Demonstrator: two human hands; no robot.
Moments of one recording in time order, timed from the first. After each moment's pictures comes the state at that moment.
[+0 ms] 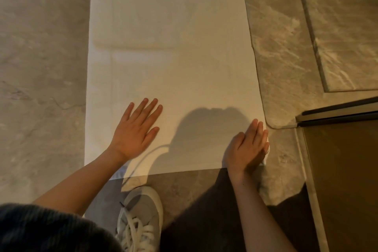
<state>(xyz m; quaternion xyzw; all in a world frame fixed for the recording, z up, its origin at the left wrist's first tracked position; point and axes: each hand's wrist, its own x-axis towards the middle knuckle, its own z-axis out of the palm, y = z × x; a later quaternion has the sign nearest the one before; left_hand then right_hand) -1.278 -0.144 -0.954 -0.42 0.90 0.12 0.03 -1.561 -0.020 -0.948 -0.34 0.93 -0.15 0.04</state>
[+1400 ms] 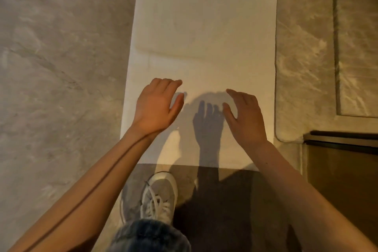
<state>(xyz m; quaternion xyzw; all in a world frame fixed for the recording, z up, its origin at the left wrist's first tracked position) -1.303 -0.187 -0.794 -0.53 0.82 0.19 -0.14 -1.539 -0.134 -0.799 -0.65 0.72 -0.13 0.22</state>
